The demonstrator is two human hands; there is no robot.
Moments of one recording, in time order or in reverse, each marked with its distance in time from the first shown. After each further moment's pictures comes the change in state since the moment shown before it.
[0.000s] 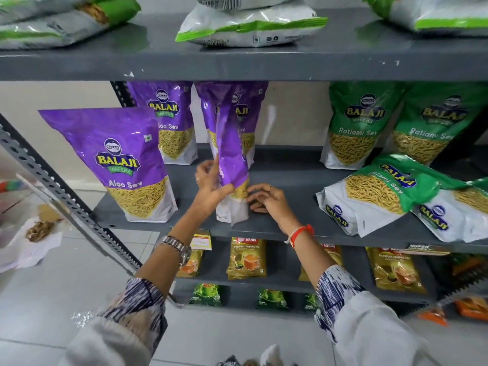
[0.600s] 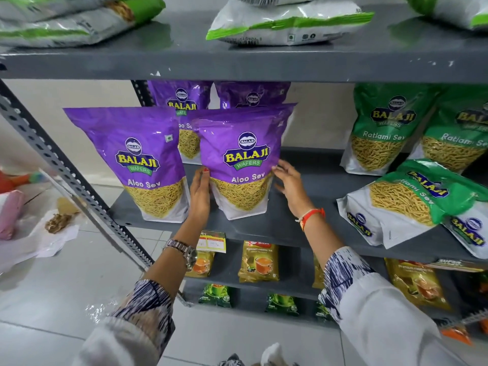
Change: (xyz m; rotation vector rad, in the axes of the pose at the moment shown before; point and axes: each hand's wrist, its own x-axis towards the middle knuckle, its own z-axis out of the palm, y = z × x) left_hand 0.008 -0.042 -0.030 -0.410 0.342 -0.216; right_hand 0.051 -0.018 0.004 0.292 0.080 -0.055
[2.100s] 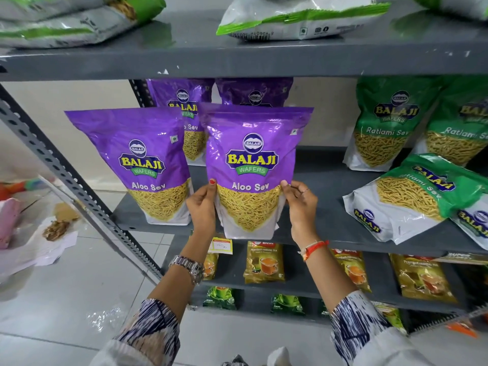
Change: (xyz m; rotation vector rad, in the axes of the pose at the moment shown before) left_hand -0.026 -0.004 -0.006 -0.129 0.139 0.124; right_hand -0.061 0.025 0.013 0.052 0.290 -0.179
